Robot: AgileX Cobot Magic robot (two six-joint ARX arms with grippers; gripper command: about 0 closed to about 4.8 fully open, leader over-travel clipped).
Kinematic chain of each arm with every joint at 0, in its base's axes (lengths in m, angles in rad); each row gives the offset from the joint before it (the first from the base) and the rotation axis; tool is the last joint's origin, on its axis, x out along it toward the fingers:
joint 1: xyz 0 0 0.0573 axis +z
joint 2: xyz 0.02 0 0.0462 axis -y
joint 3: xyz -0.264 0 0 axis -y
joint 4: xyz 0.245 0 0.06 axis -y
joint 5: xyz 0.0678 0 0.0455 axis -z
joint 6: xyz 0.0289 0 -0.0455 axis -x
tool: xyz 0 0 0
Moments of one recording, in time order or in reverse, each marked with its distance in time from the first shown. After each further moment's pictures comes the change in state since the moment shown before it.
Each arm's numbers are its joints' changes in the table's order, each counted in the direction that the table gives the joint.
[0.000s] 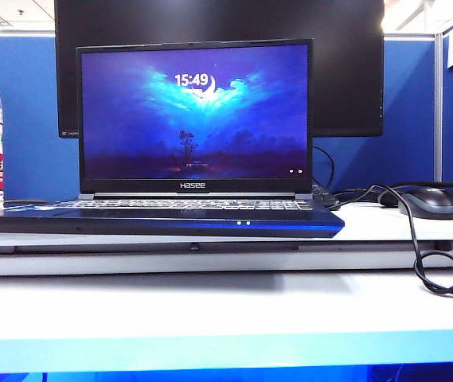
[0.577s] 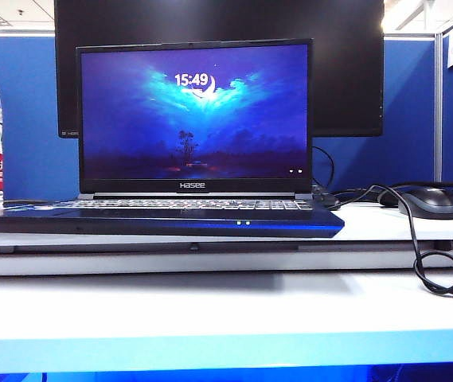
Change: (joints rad) left arm 0.000 0.000 0.000 0.033 0.104 0.415; right arm 0.000 0.000 0.000 0.068 -0.056 -0.210
